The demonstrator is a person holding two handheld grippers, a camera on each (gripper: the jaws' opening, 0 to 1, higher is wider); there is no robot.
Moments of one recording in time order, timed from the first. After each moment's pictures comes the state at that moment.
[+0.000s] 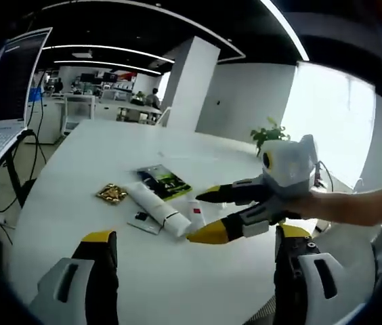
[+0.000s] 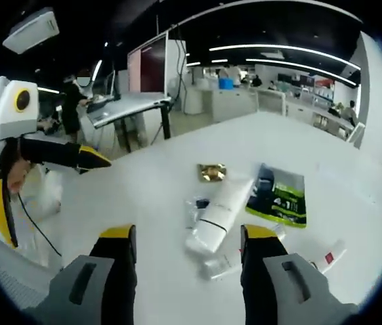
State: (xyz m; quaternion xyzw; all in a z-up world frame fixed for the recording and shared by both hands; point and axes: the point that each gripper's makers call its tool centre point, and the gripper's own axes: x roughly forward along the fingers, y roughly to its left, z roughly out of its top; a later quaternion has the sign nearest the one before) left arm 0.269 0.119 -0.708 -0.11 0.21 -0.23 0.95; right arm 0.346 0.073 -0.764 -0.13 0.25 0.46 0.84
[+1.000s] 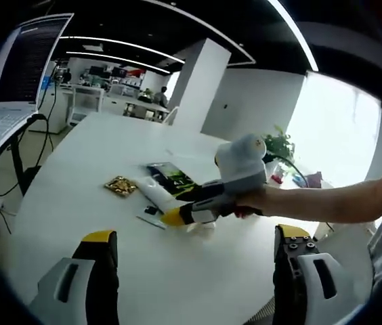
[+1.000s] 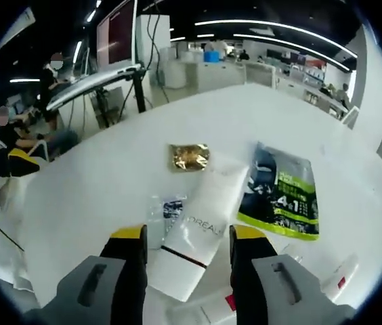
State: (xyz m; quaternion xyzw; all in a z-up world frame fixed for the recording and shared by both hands) left arm 0.269 0.138 -0.717 -0.15 0.21 -0.21 0.94; right arm 0.403 0.098 -0.817 -0.17 0.32 0.41 0.84
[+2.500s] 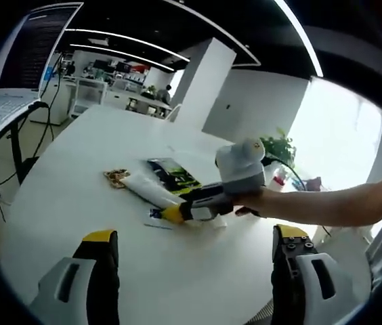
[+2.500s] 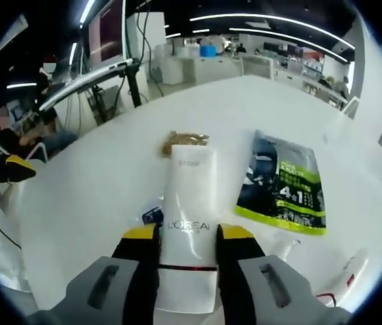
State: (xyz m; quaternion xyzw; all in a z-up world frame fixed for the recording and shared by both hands) left arm 0.273 0.139 -0.727 -0.17 0.22 -0.21 0.94; right arm 0.400 0.095 -0.824 -0.15 0.33 0.42 0.83
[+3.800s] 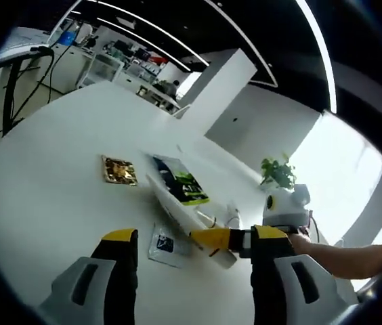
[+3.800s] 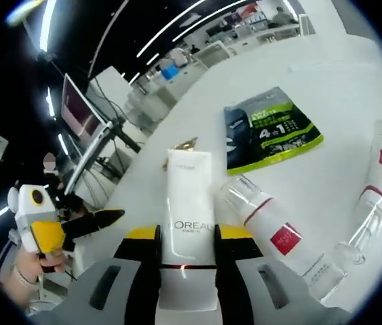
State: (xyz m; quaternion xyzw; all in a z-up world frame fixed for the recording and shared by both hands) left arm 0.347 0.136 -0.757 -0.30 0.23 -0.20 0.91; right arm 0.382 0.074 -0.819 0.17 0.39 0.38 0.82
